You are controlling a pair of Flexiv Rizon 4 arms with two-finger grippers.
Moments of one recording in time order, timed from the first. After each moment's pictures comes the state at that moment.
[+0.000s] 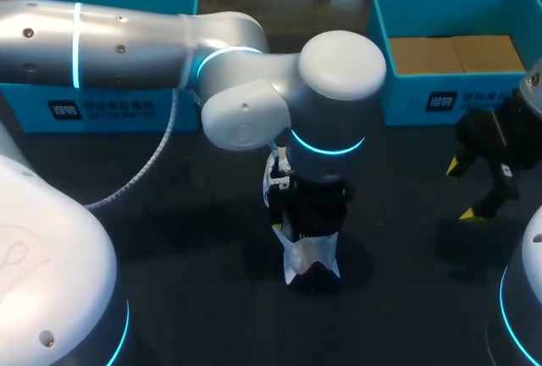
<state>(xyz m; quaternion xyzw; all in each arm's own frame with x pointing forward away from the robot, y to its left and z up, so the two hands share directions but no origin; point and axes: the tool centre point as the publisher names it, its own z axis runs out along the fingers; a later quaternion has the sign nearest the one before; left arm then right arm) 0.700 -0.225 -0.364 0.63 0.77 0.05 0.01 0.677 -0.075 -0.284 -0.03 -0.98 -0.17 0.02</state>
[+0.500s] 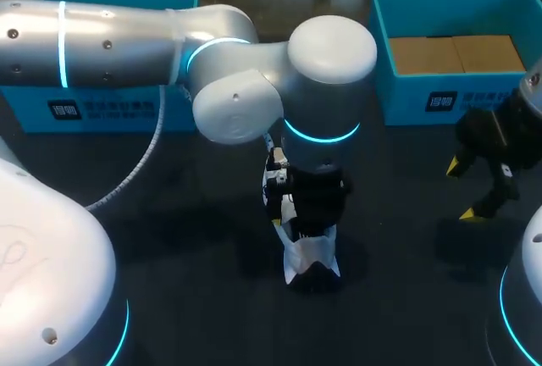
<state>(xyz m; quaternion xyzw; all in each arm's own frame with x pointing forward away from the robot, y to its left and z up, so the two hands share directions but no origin) 0.704 -0.224 -0.352 0.63 0.77 0.04 0.01 0.677 -0.075 -0.284 -0.03 -0.98 -0.17 0.02</state>
